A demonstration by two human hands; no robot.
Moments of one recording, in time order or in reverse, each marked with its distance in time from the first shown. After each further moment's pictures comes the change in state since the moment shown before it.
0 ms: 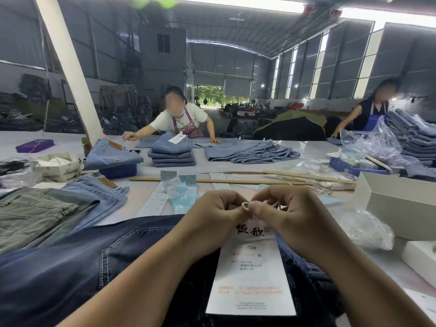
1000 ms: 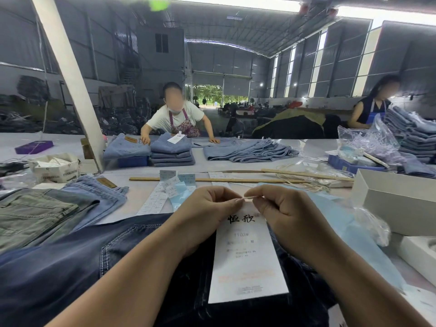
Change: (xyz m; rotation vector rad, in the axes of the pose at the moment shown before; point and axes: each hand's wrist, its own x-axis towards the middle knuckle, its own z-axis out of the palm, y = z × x) left_hand 0.000 0.003 -0.002 -0.172 0.028 -0.126; right_hand -0.003 0.012 0.004 -0.084 0.009 -0.090
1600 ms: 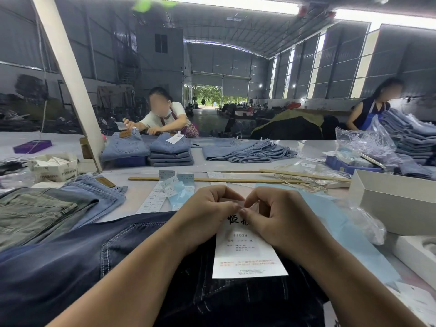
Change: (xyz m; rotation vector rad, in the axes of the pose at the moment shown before) left_hand -0.005 0.003 0.001 0.057 -0.032 0.044; right_hand -0.005 -0.015 0.001 -0.204 -0.002 0.007
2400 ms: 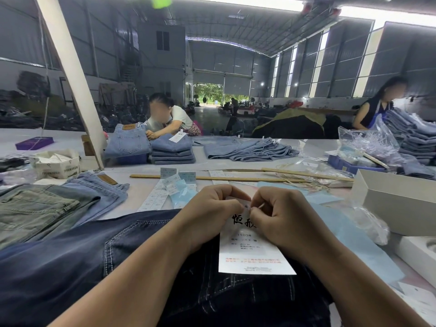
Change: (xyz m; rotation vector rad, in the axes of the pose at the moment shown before) left_hand -0.001 0.001 -0.001 0.011 -0.022 -0.005; right_hand 0.004 0.001 0.004 0.011 -0.042 0.014
